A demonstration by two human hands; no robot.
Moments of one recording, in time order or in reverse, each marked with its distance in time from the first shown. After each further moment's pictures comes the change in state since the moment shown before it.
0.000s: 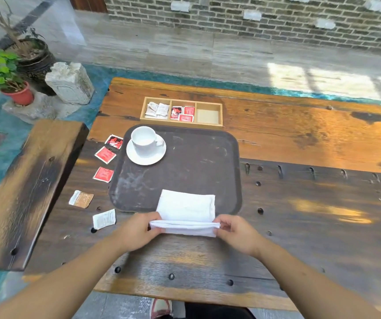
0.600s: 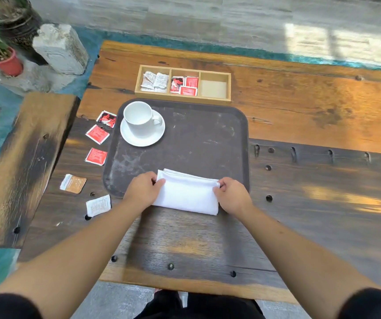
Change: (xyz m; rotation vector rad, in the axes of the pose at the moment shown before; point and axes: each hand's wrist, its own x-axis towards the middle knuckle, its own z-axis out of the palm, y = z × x) left_hand 0.087 -0.011 0.005 -0.116 0.237 -0.475; right_hand 0.097 0.015 0.004 -0.075 0.264 0.301
